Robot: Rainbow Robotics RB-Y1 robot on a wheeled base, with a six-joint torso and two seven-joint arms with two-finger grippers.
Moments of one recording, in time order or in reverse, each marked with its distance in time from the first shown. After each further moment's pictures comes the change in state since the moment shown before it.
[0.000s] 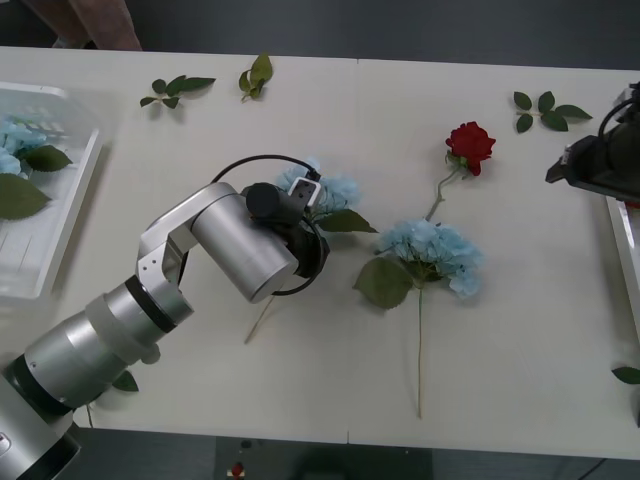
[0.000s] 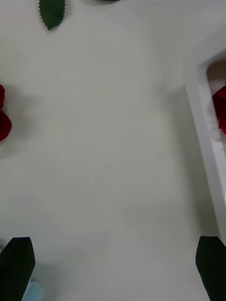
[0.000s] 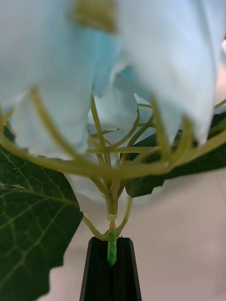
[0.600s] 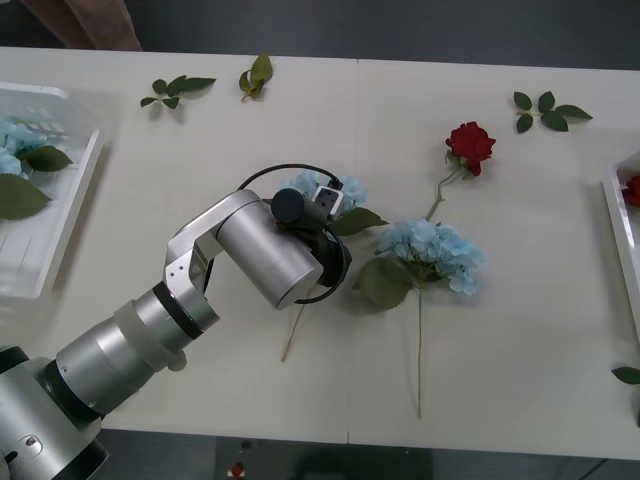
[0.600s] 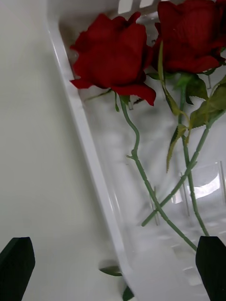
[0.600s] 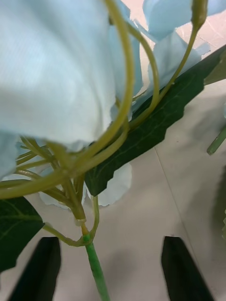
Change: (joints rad) right arm 0.322 -0.131 -0.391 -0.033 -0.161 0.037 0.354; left arm 0.000 -0.091 0.000 0.054 -0.013 -0.001 -0.017
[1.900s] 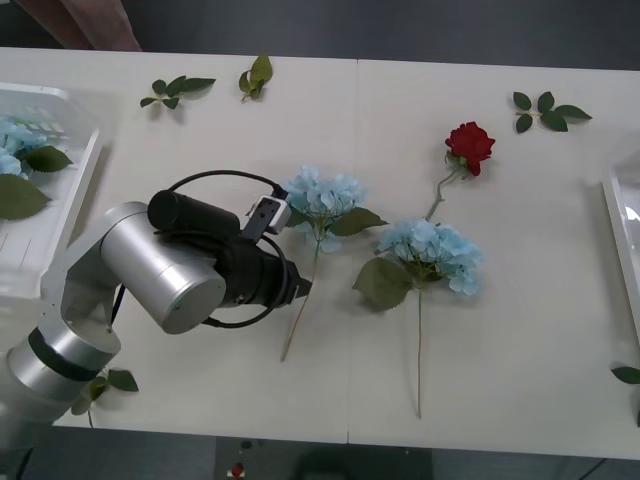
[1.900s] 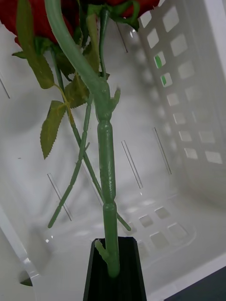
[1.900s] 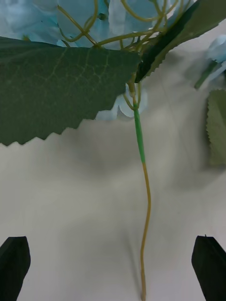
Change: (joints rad) right arm 0.242 -0.003 -0.207 0.094 0.032 -0.165 0.141; left arm 0.238 0.199 0.166 -0.423 0.180 0.136 -0.125
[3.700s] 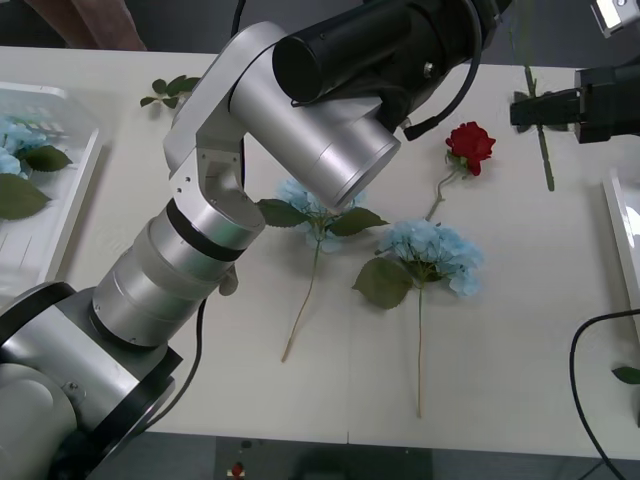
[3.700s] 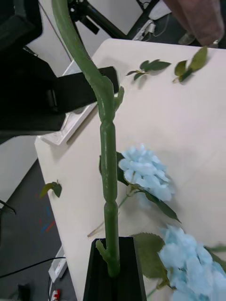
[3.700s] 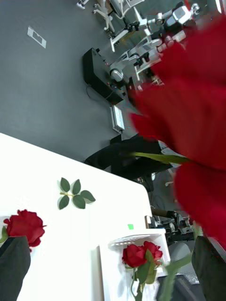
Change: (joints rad) right arm -0.641 0.390 0.054 0.002 -0.696 0.396 0.505; left arm -0.472 -0.350 0.031 0.132 -0.351 -0.414 0.868
